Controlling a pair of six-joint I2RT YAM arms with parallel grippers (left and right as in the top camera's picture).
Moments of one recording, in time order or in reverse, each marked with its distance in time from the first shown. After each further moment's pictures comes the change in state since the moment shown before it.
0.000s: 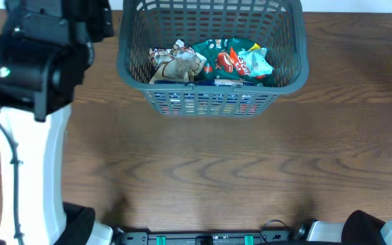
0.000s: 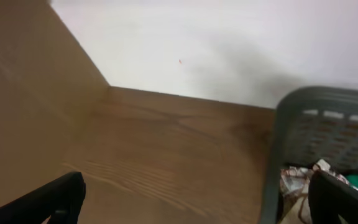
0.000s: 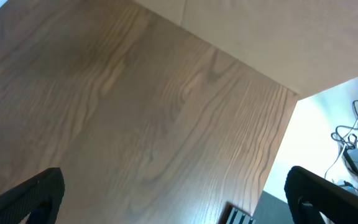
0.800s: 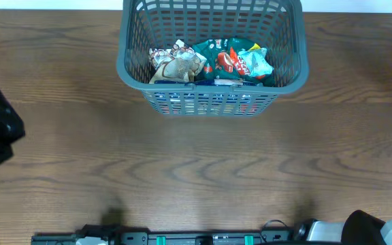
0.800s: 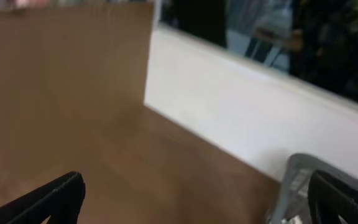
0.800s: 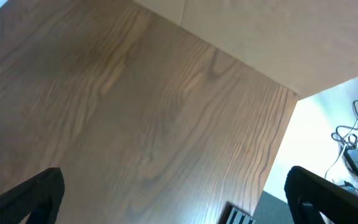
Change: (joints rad) left arm 0.155 -0.634 -0.338 0.017 0.002 -0.216; right arm 0.000 0.000 0.000 0.000 0.000 0.000
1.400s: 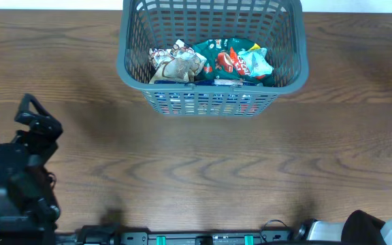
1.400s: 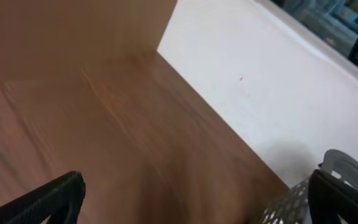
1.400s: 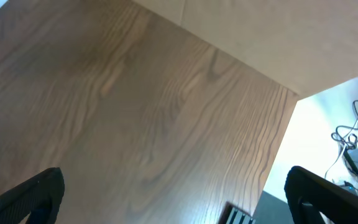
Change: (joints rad) left arm 0.053 -0.322 -0.855 0.399 0.000 -0.346; right arm 0.000 0.000 0.000 0.000 0.000 0.000
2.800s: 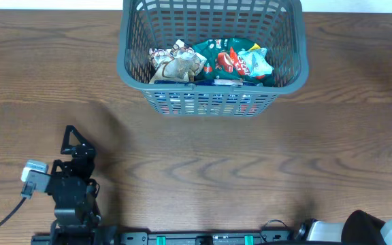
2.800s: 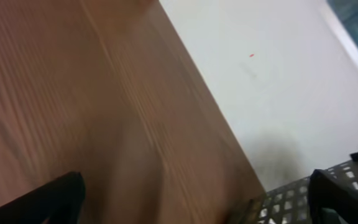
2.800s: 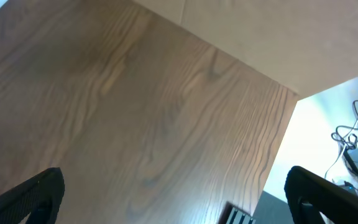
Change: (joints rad) left arm 0.000 -0.498 -0.921 0.526 0.072 -0.306; right arm 0.000 0.000 0.000 0.000 0.000 0.000
